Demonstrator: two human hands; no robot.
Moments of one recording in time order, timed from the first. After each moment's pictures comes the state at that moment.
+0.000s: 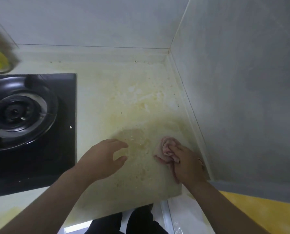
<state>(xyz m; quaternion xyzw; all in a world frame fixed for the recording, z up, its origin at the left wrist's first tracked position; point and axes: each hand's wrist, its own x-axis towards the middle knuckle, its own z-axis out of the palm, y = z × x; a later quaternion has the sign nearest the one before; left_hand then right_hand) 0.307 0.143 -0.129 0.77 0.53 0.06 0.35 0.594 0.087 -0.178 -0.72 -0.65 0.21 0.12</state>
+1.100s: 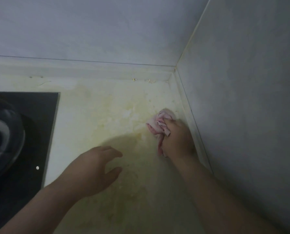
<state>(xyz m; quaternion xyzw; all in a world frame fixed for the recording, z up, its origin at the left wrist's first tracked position) 0.332 0.246 -0.154 0.78 0.54 0.09 0.30 0.588 0.303 -0.194 -0.73 -0.65 0.12 0.19</state>
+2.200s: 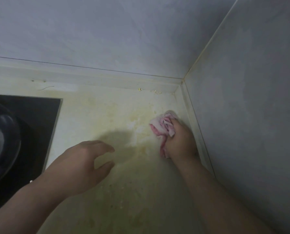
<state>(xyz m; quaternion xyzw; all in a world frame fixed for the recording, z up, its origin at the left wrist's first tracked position) 0.307 0.284 -0.148 0.76 0.56 0.14 0.28 0.588 0.349 -0.206 -0.73 -0.63 0.14 0.23</state>
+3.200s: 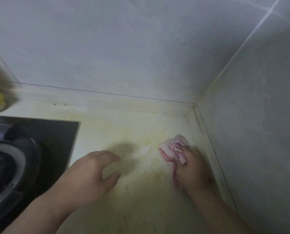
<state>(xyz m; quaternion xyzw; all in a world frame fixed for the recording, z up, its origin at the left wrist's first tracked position) 0.282 0.313 -0.151 0.76 0.57 0.18 0.27 0.573 0.345 -0.199 -0.73 -0.63 0.14 0.23</state>
